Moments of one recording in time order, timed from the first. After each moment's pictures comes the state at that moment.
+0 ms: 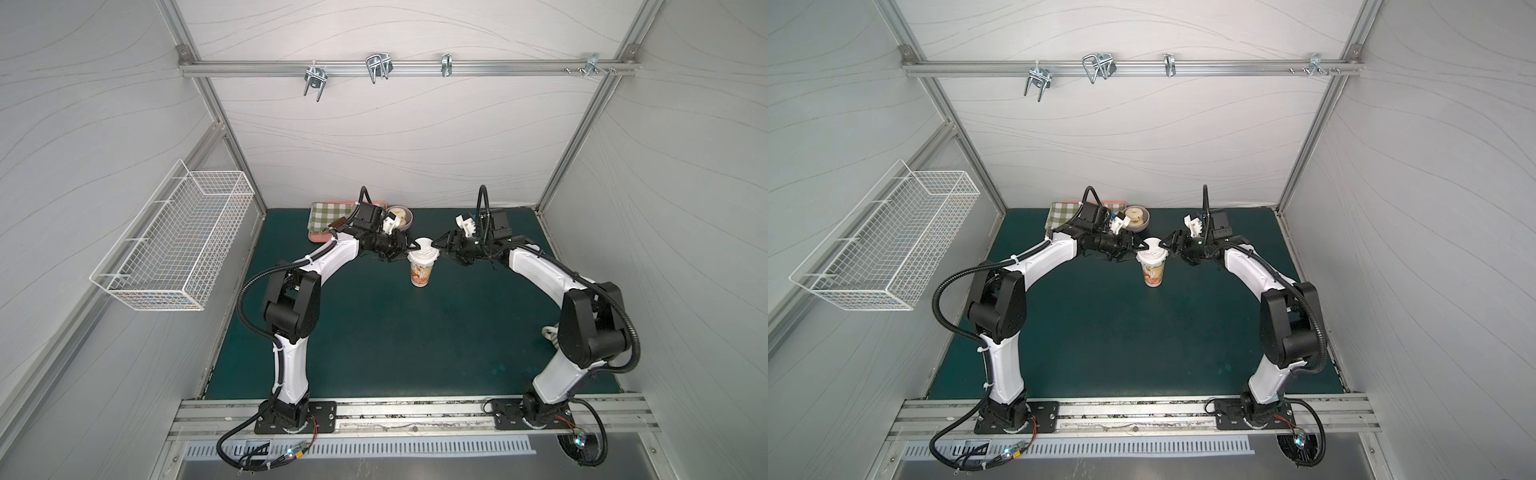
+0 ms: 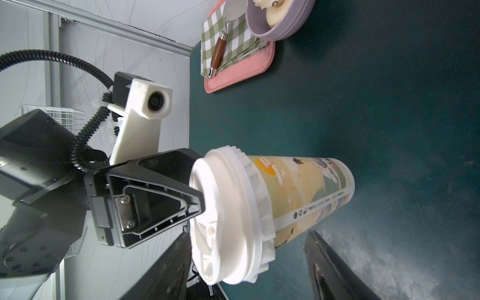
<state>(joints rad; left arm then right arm) -0.40 1.99 1.58 -0.43 0.80 -0.68 0.31 1.70 1.27 -0.32 -0.73 0.66</state>
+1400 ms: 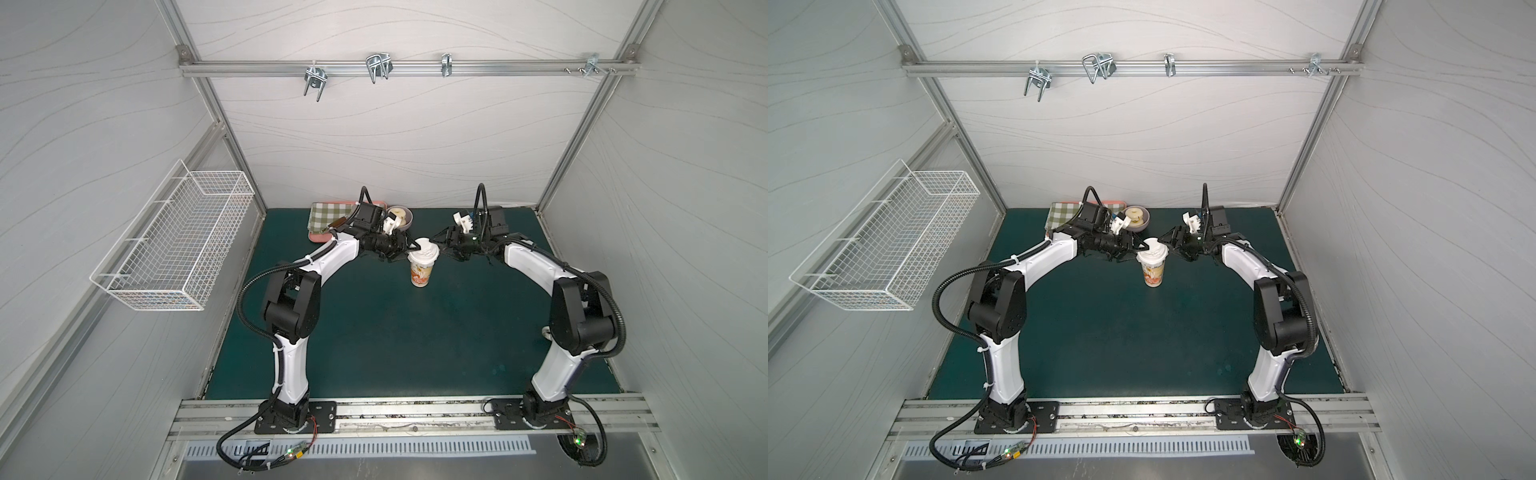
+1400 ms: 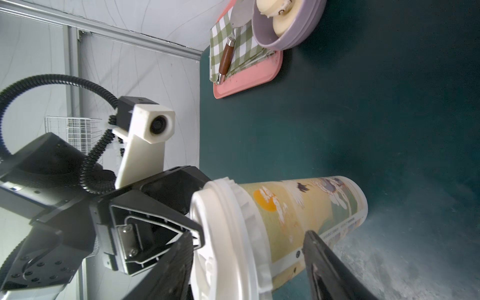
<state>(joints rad) -0.40 1.99 1.58 -0.44 0.80 -0.67 0.29 1.79 1.33 -0.25 -0.80 0.70</state>
